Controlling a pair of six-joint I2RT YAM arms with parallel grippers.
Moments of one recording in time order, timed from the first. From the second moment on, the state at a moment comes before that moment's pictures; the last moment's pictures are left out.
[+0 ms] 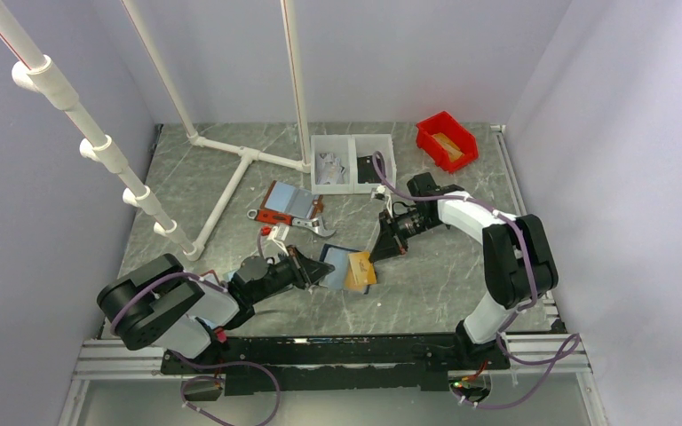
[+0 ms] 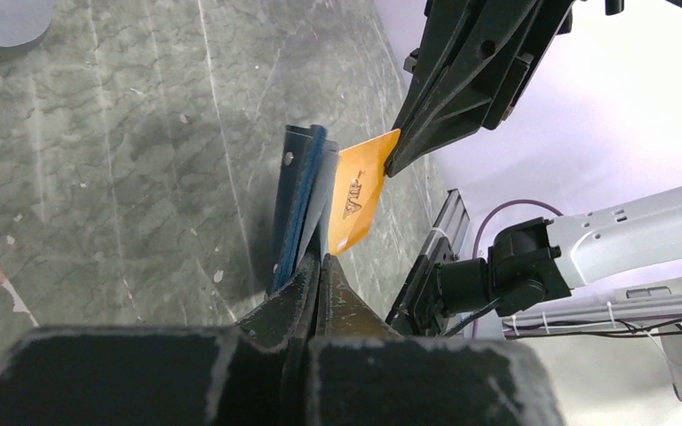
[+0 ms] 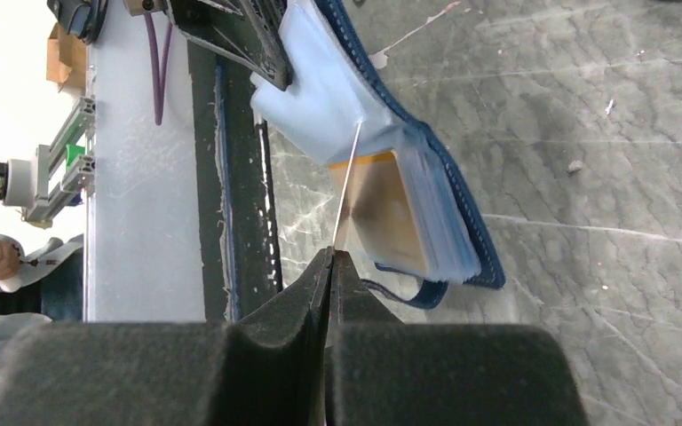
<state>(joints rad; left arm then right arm) -0.81 1.46 0.13 1.24 0.16 -0.97 0.30 1.66 1.00 -0.74 -1.15 -0.58</state>
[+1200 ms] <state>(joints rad) -0.80 1.52 0.17 1.05 0.19 -1.01 0.16 1.63 1.03 -0.79 -1.13 -0.60</state>
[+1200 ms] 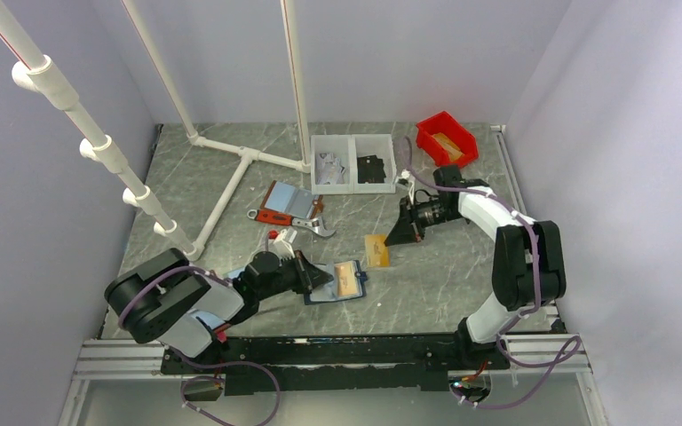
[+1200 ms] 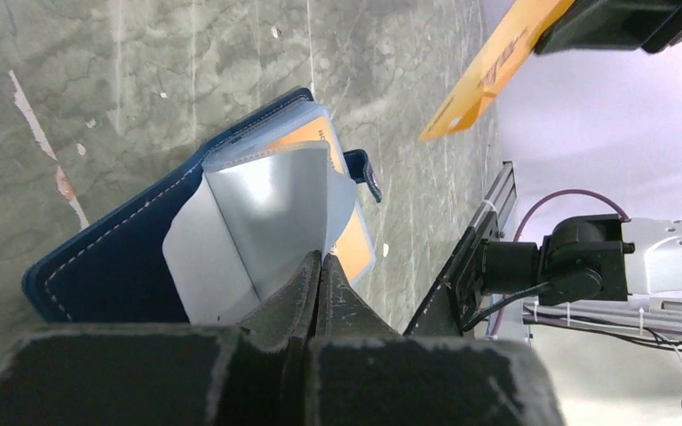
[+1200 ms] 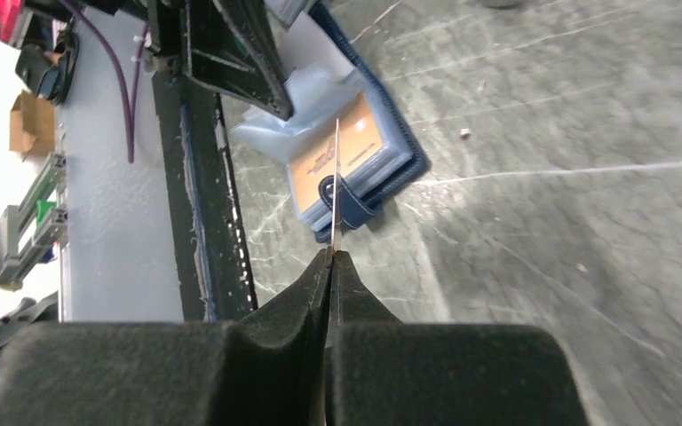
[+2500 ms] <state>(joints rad) -0.80 1.17 0.24 0.40 0.23 -0.85 -0.27 1.94 1.74 -0.52 -0.77 -0.27</state>
